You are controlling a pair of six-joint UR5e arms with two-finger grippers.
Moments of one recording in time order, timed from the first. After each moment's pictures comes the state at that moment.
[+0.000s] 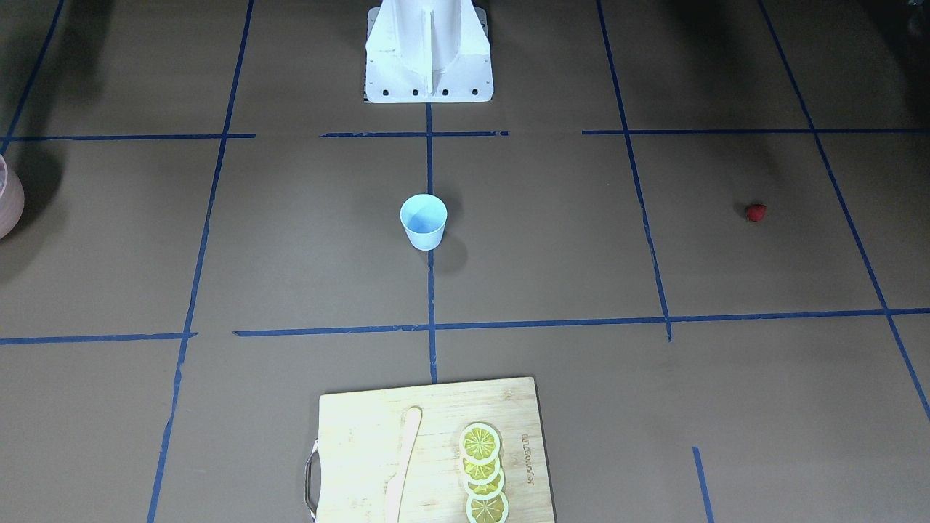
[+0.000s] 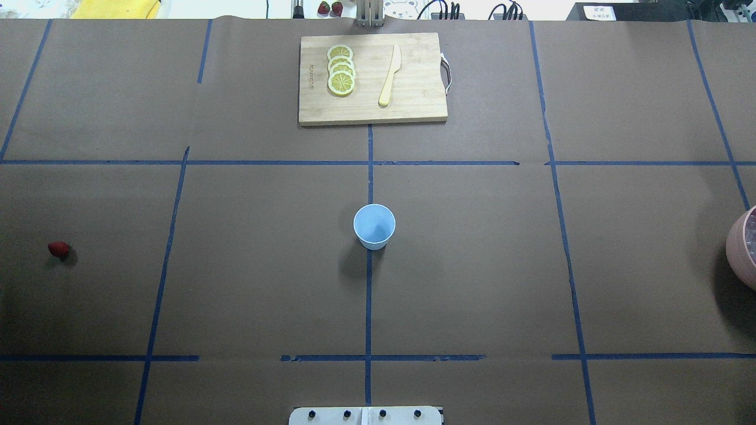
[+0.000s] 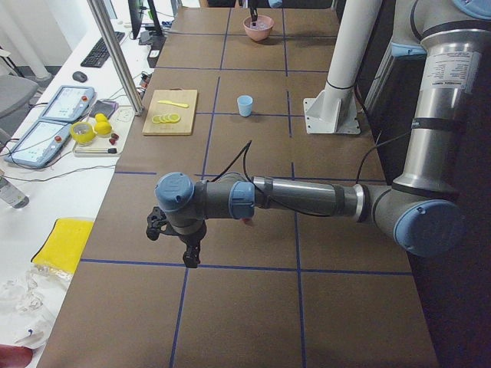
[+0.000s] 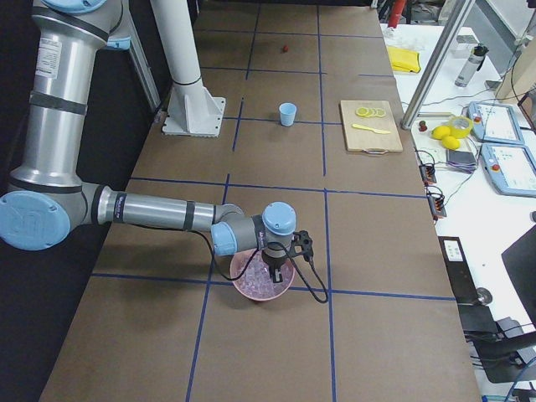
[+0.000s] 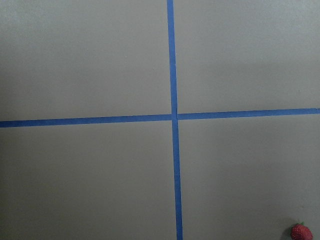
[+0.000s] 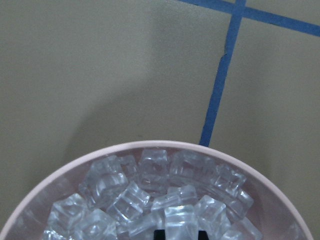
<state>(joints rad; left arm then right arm) -1.60 -1.67 -1.56 -1.45 -2.40 0.09 1.30 -1.79 1.63 -1.22 2.29 0.11</state>
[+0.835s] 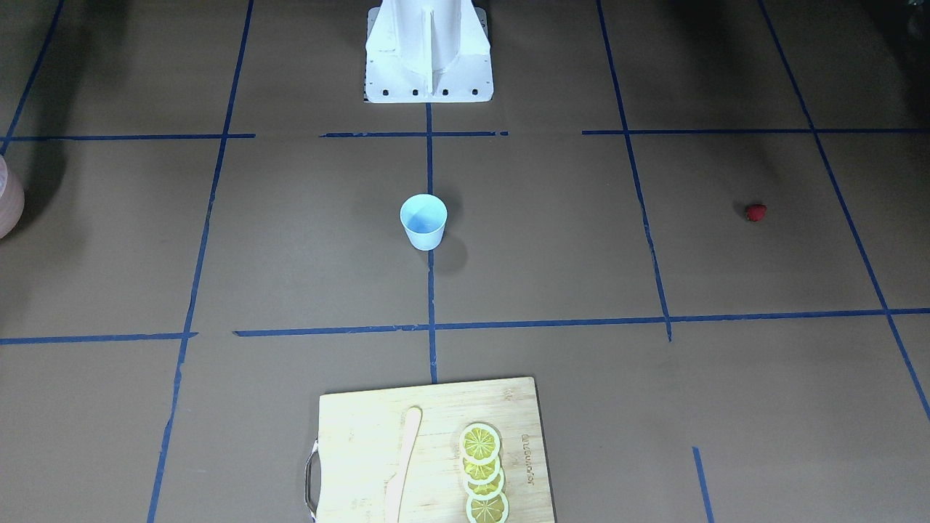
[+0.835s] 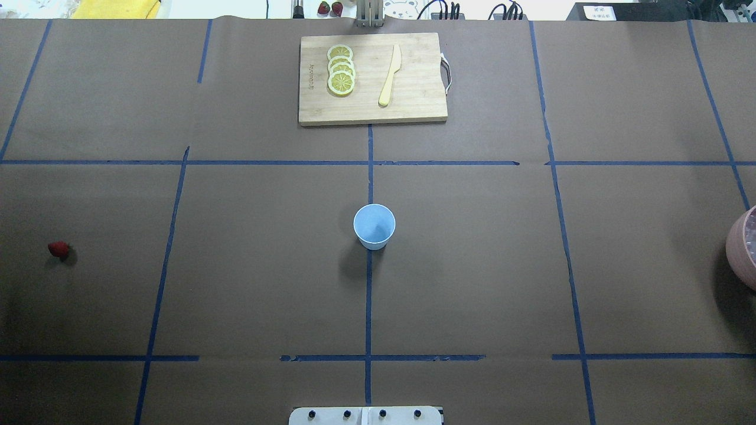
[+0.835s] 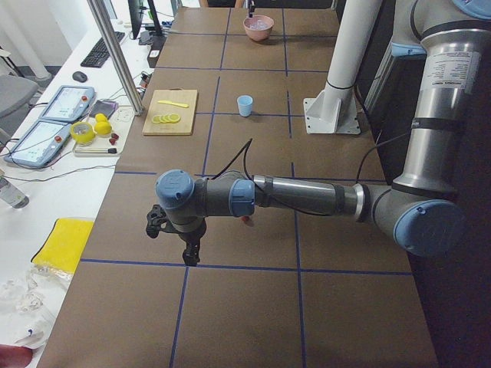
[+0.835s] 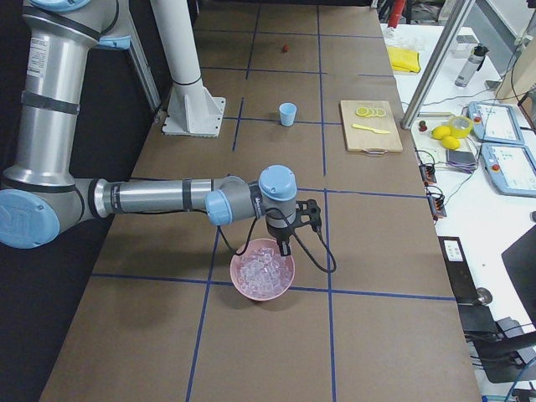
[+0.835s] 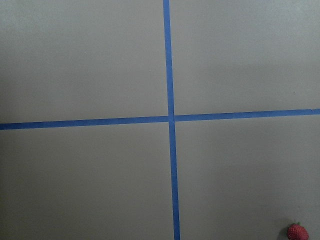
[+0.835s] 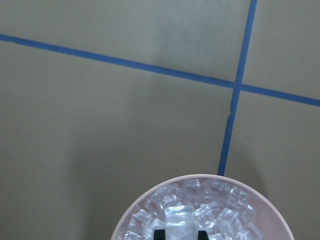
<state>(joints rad) -1.60 -1.67 -1.58 -1.45 -2.40 0.09 1.41 -1.78 1.89 -1.42 2.32 0.11</state>
